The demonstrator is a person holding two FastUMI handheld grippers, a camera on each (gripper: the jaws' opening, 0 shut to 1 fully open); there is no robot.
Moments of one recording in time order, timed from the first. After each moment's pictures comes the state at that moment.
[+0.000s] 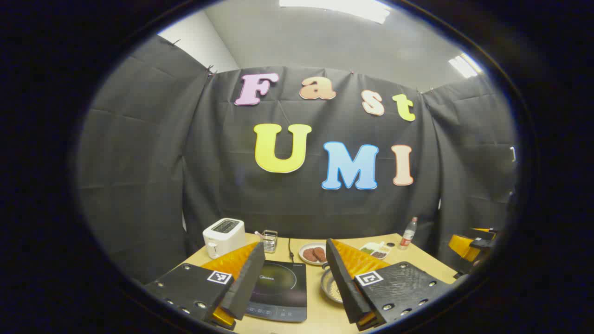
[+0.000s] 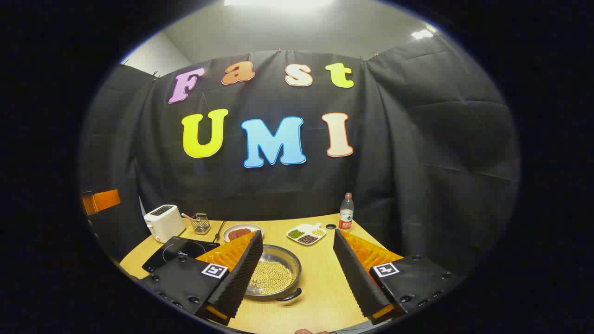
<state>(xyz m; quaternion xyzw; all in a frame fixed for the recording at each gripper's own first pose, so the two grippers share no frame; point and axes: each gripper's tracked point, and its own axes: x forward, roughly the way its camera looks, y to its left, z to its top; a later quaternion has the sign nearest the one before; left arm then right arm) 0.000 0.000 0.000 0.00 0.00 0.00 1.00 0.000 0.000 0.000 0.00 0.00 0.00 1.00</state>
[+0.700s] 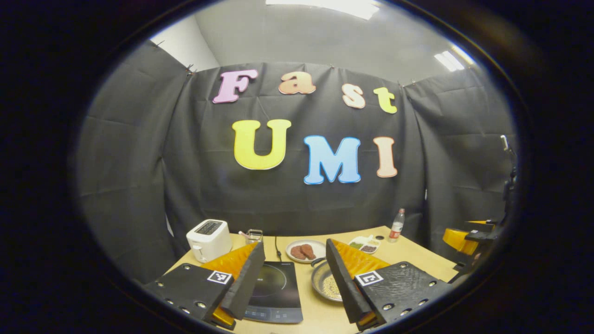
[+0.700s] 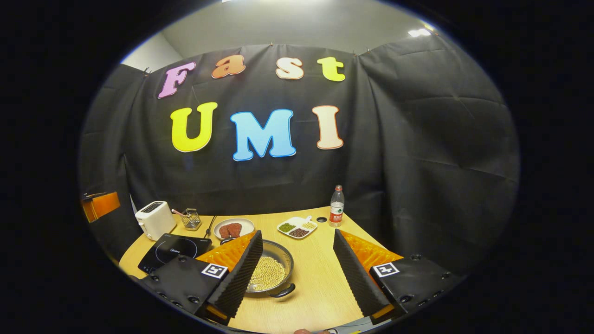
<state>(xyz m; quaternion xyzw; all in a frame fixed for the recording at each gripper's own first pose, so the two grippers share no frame) 0.019 -0.030 -0.009 0.02 0.01 -0.06 1.00 0.001 -0.006 -0.008 0.00 0.02 -0.03 1.00</state>
